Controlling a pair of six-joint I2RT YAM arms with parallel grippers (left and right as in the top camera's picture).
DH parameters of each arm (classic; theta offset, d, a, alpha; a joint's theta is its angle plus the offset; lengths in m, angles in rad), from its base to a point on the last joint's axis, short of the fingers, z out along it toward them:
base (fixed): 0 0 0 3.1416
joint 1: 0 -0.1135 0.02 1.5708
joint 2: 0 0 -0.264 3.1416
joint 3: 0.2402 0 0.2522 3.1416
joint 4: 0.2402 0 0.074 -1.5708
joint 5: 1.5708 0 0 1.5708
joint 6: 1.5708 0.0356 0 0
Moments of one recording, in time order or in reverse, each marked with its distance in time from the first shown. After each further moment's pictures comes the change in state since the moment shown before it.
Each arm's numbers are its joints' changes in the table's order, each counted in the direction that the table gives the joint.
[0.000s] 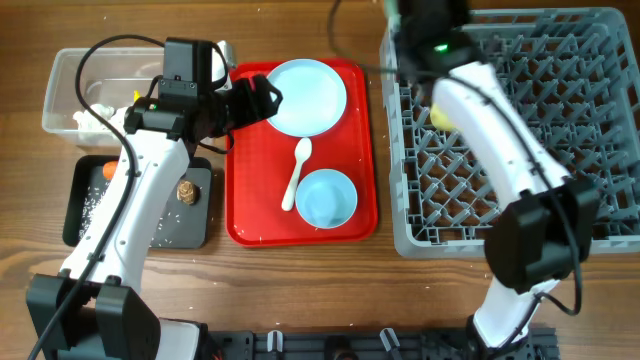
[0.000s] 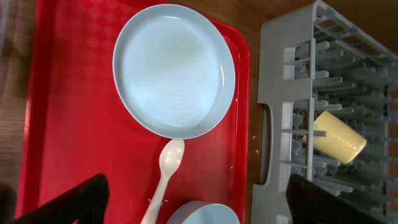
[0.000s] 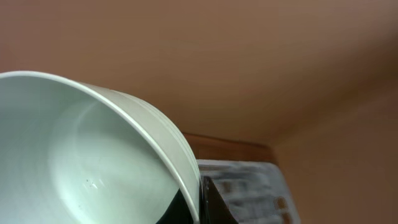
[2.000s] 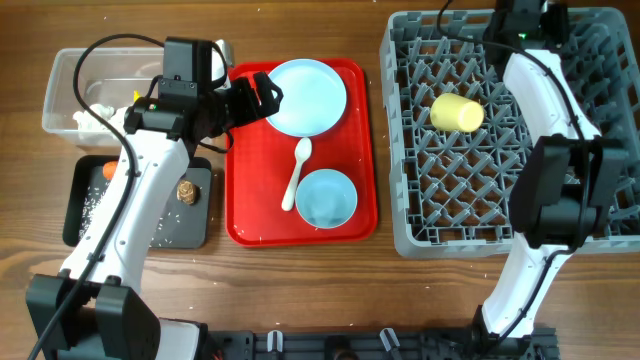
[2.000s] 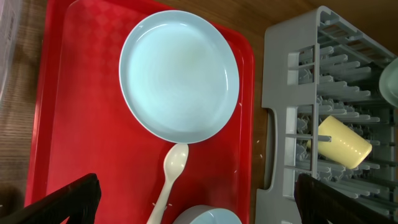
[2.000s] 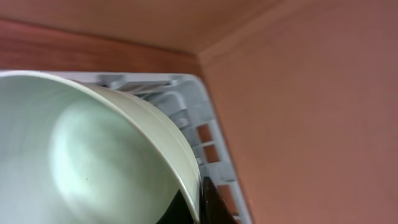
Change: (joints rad) left arm 0.000 0.000 0.000 -0.007 -0.019 -0.005; right arm 0.342 0.206 0.000 -0.080 0.157 -0.126
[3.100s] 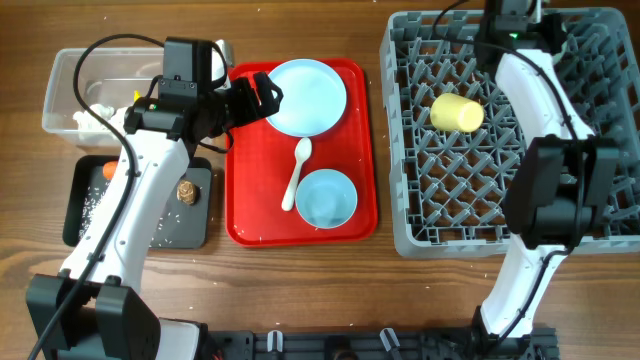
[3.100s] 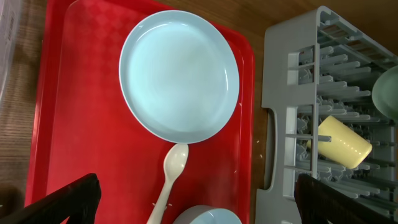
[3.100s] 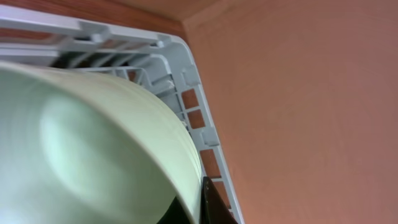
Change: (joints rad) left arm 0.000 0.000 0.000 0.000 0.000 0.000; right arm -0.049 0.000 0.000 0.184 0.113 0.090
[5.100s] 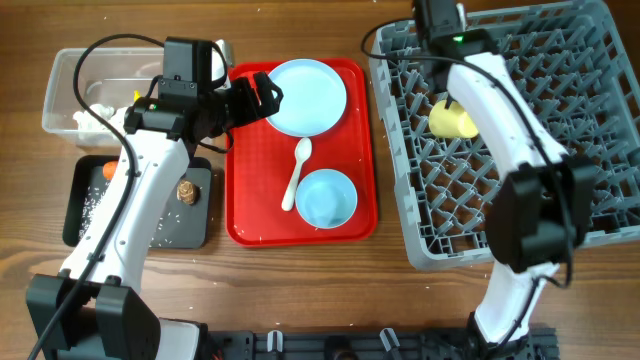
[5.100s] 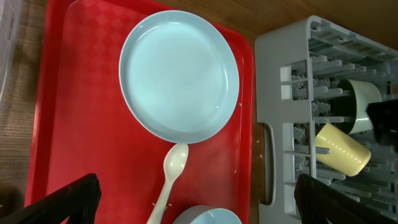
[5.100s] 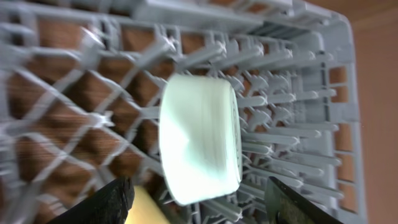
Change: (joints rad) left arm 0.000 0.000 0.000 0.000 0.000 0.000; right arm -0.212 -0.132 0.002 0.465 -0.430 0.315
